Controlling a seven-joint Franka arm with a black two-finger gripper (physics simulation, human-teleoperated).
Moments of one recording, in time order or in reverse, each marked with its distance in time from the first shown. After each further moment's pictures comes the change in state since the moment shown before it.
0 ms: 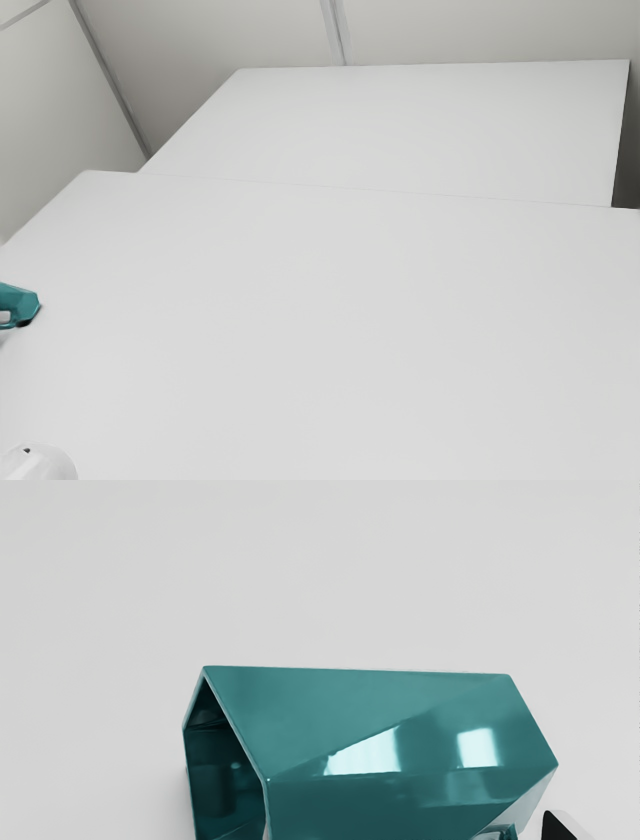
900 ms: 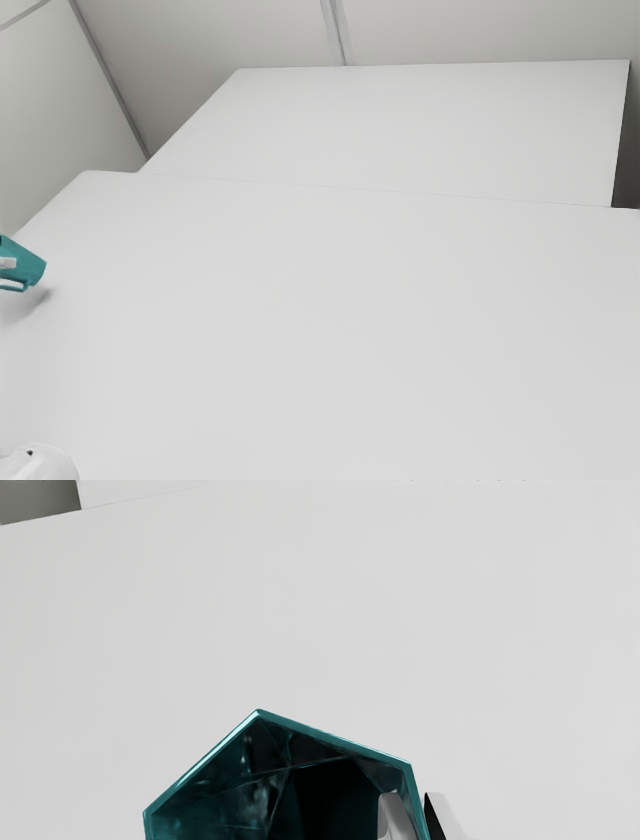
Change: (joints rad) arm -0.092 -0.248 -0.045 -0.099 0.012 0.044 0.003
